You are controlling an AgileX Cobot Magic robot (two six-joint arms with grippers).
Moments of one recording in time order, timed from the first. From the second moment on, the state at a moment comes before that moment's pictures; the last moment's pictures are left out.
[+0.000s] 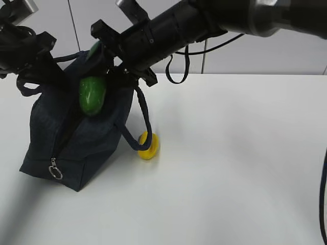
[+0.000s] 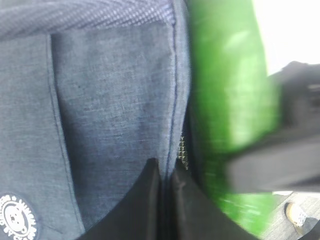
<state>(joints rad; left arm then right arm) -0.08 1.74 -1.36 -0.75 1.04 0.43 0.45 2.20 -1.92 1.06 1.04 -0.24</state>
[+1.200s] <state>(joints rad) -0.08 1.74 -1.36 -0.78 1.04 0.44 0.45 2.29 -1.92 1.01 1.03 -0.15</state>
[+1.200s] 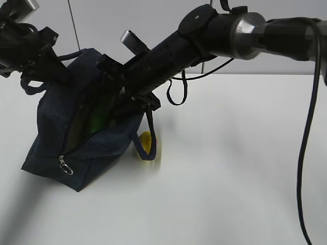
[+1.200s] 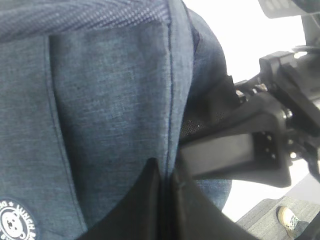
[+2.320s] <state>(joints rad) 0.00 1.74 -1.36 -0.56 1.03 0.35 0.45 2.29 -2.15 1.05 1.22 -0.21</state>
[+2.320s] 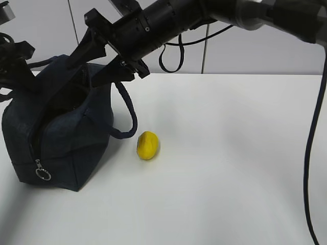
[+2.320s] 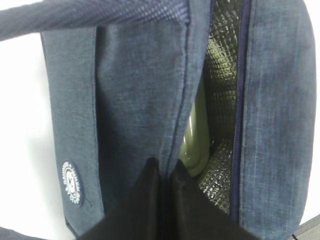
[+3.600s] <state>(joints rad) 0.00 1.74 -1.36 -0.49 1.00 0.31 0.45 2.18 -2.00 0.25 1.23 0.19</state>
